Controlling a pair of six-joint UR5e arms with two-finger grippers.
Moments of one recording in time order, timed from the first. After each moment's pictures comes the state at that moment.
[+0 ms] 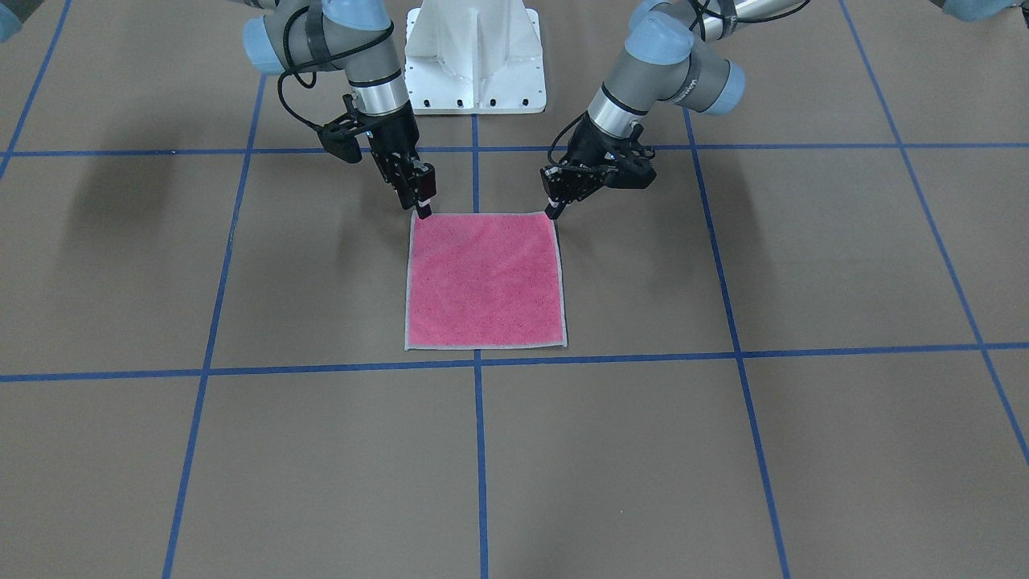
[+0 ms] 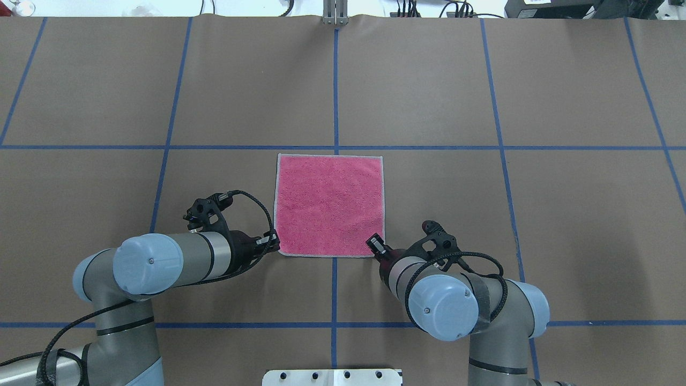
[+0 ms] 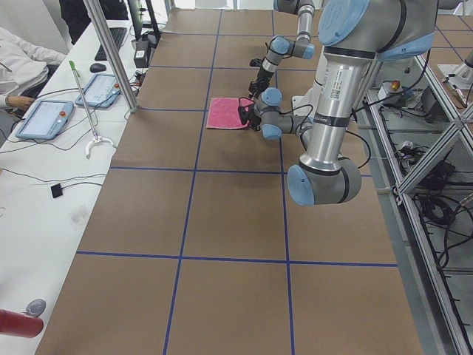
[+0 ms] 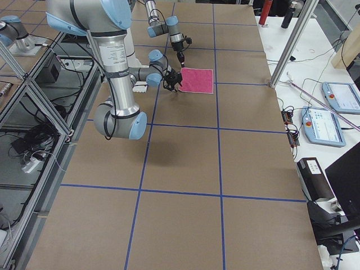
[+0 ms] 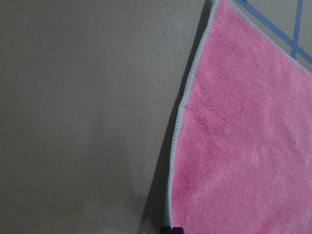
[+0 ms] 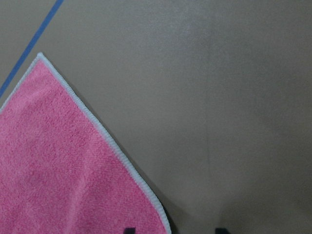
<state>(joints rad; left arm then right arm) -0.33 -1.89 -1.74 -2.32 -1.59 -1.76 0.20 -1.18 1.81 -1.22 1.31 2.26</state>
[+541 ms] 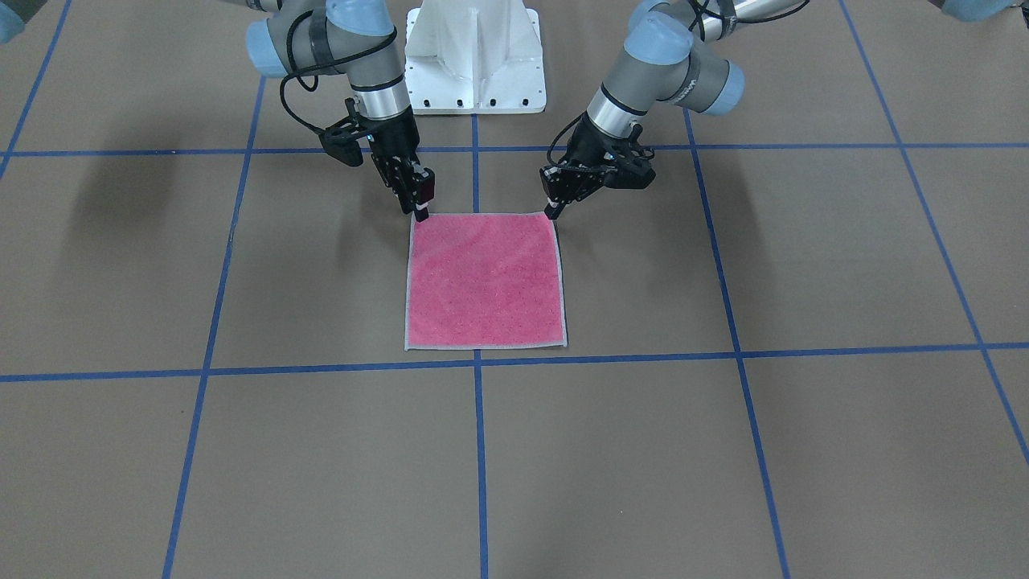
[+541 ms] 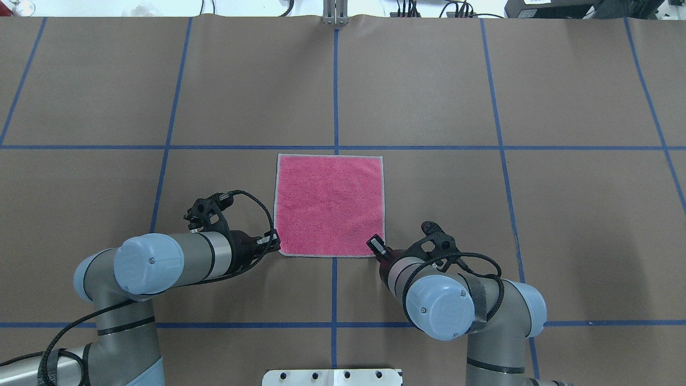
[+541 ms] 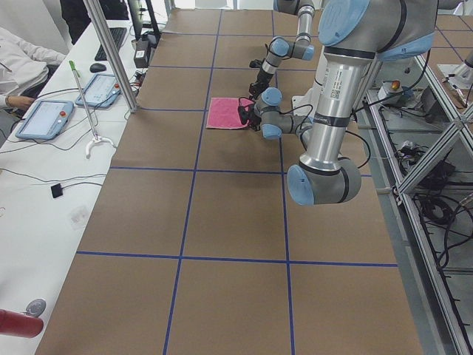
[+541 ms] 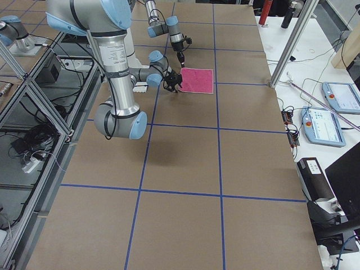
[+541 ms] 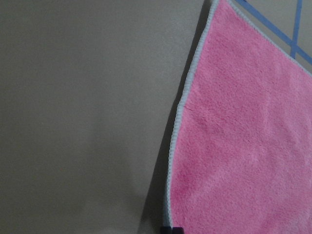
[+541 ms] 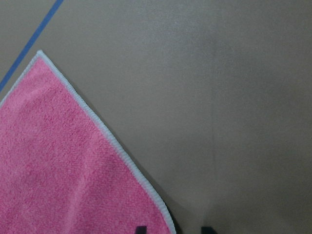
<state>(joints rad) -0.33 -1.90 -1.74 -2.32 -1.59 -1.76 0.20 -1.18 1.79 -1.23 1.31 2.26</state>
